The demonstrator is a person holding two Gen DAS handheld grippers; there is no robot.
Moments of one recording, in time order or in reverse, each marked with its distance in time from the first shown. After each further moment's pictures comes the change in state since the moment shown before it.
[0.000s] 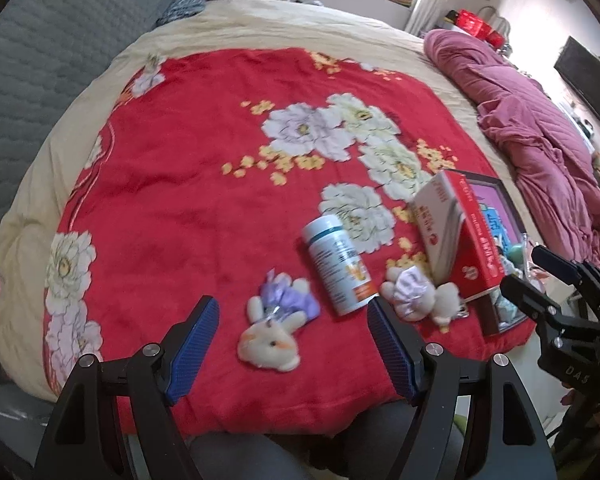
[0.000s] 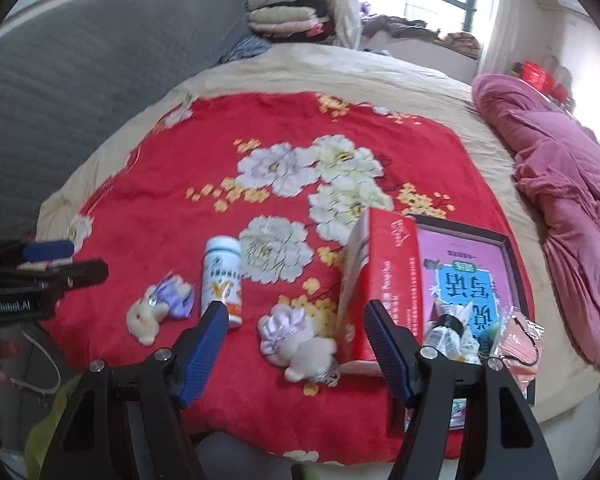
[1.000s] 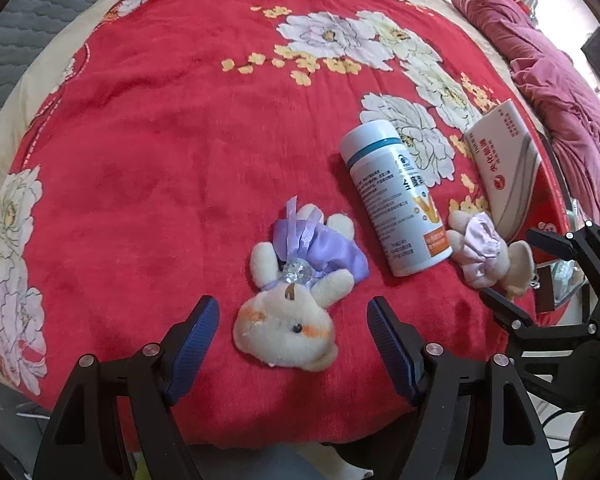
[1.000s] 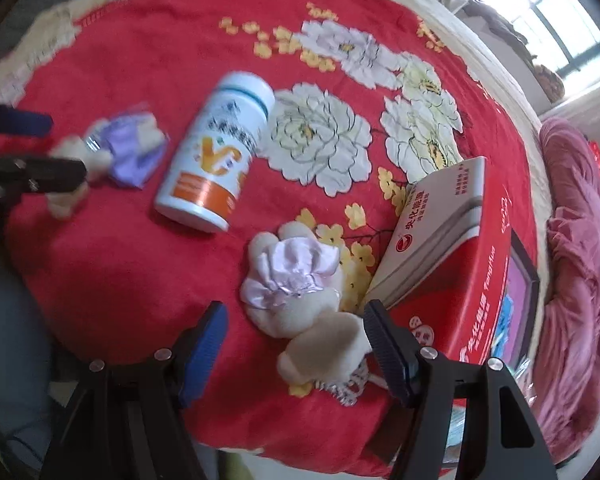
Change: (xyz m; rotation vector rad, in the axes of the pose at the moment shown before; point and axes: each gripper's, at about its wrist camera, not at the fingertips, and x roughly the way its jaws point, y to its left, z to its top) left arm 0.109 0.018 -0.025 -0.027 0.208 0.012; right arm 0.134 0.048 -0.035 -0.442 0.356 -0.135
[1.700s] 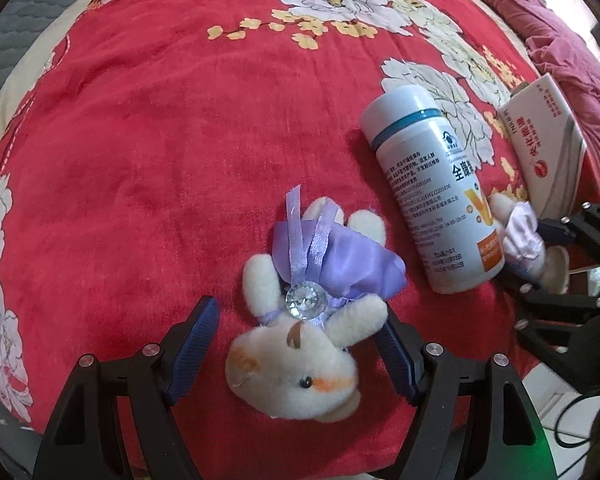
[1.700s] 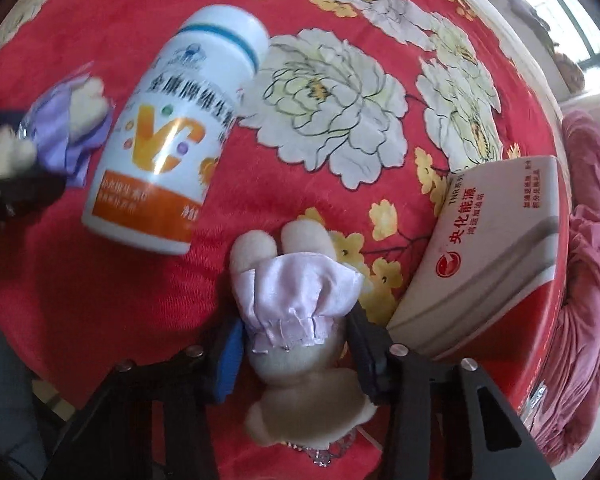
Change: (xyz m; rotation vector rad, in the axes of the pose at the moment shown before) left arm 0.047 -0.006 0.013 0.033 0.058 0.053; right arm 0.054 -0.009 0.026 0.004 0.121 0.045
